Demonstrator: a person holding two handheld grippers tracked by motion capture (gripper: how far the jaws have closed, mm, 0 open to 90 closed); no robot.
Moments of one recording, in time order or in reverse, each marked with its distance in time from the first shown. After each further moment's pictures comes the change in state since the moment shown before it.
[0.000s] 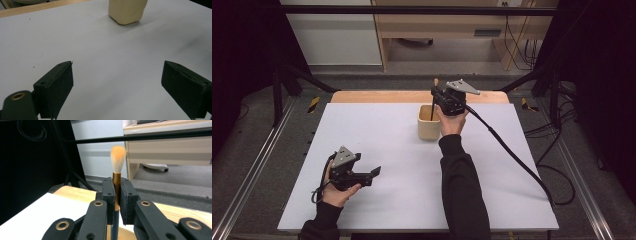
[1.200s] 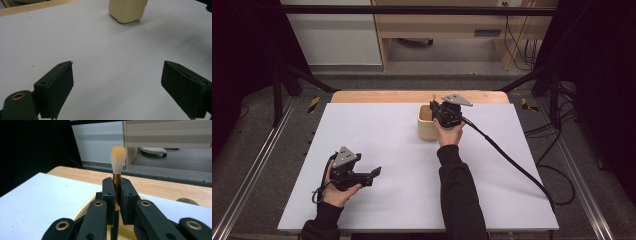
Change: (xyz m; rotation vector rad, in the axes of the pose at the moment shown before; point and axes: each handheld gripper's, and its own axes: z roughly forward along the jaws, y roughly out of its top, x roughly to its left) left arm -0.001 0.000 0.002 0.011 0.005 0.004; right arm -0.003 -0.046 0.009 0.099 -0.026 -0.015
